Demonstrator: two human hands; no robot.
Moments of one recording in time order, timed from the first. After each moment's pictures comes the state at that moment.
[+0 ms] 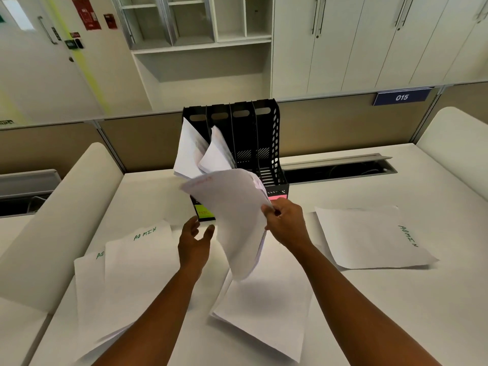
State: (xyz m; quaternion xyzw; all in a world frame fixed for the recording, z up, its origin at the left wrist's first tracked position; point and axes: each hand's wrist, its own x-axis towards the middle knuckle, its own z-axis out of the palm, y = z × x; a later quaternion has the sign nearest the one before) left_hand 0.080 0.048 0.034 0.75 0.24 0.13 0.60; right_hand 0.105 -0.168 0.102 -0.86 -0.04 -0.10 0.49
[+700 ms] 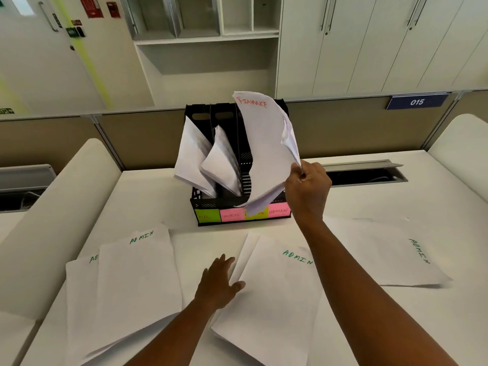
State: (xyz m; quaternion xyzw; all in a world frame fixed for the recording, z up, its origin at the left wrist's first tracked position) left_hand 0.064 0.027 -0.033 0.96 0.03 -0.16 0.23; right_hand 0.169 -0.167 0.157 -0.80 0.05 -0.34 0.49
